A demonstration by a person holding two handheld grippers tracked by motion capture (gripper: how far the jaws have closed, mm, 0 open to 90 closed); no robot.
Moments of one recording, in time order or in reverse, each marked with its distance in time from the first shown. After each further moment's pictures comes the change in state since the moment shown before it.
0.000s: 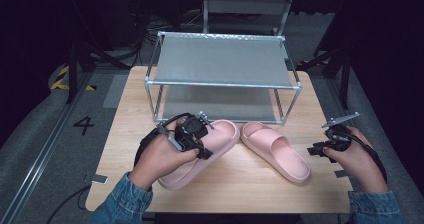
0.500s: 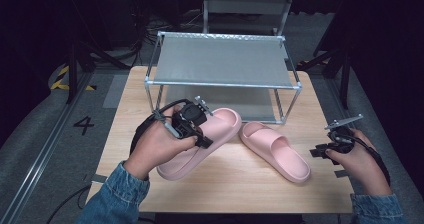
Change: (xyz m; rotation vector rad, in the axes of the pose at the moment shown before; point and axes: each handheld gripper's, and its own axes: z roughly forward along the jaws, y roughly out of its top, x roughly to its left) left arm 0.003 0.017 -0.031 -0.025 0.005 0.015; right arm -0.003 -0.008 -0.003 0.000 -0.006 0.016
